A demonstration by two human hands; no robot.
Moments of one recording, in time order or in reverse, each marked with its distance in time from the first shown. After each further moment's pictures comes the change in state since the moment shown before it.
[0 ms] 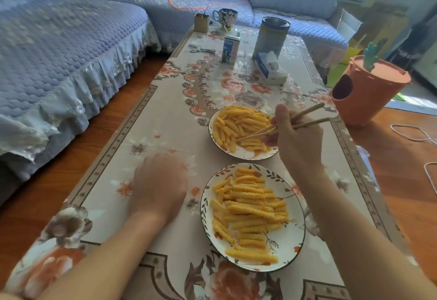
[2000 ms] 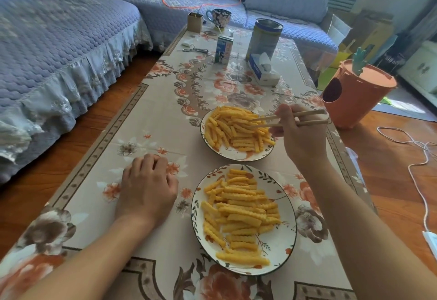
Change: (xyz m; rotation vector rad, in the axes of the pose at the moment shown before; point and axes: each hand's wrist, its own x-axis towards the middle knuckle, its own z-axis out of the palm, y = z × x) left_hand -0.001 0.001 -0.004 -0.022 -0.019 0.005; right_hand 0.041 0.028 -0.022 -0.141 -0.047 -0.187
